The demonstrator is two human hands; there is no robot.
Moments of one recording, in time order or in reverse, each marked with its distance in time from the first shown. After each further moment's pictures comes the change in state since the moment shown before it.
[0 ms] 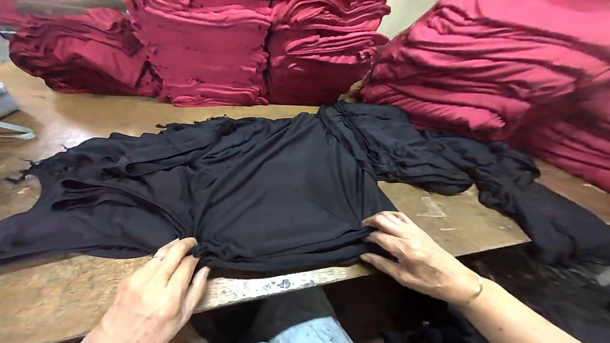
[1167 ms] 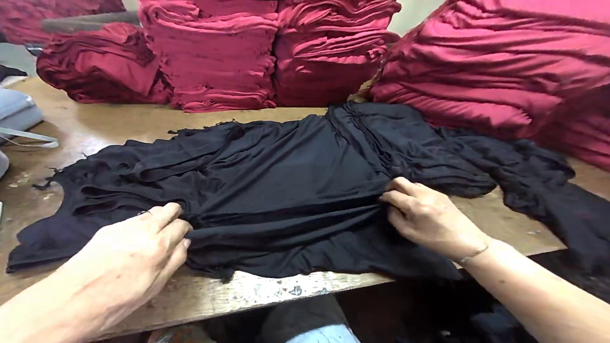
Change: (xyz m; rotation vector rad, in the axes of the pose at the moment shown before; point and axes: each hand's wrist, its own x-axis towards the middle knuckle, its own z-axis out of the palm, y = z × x) left_hand 0.064 -0.047 -0.057 0.072 -0.305 0.119; right_hand 0.047 0.036 -0.017 -0.135 0.052 0.137
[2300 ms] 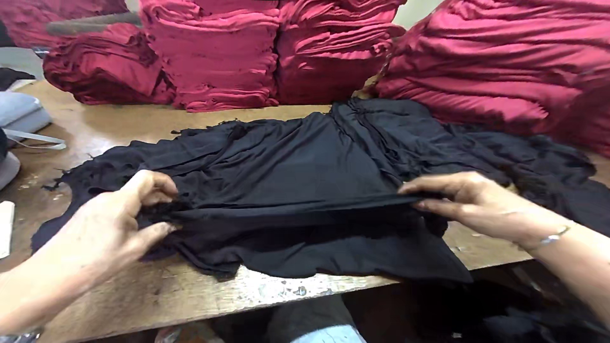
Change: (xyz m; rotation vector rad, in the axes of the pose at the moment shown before) left_hand 0.010 -0.027 -0.016 -0.350 0.028 -0.299; right_hand 0.006 0.021 -0.041 0.505 -0.196 0.255
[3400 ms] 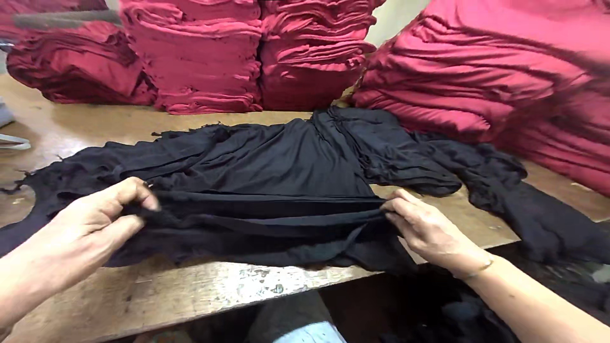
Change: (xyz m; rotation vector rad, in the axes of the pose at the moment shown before) left_hand 0.002 0.006 0.008 -0.340 0.044 -0.052; right_hand -0.040 0.014 0.036 -0.387 0.211 -0.221
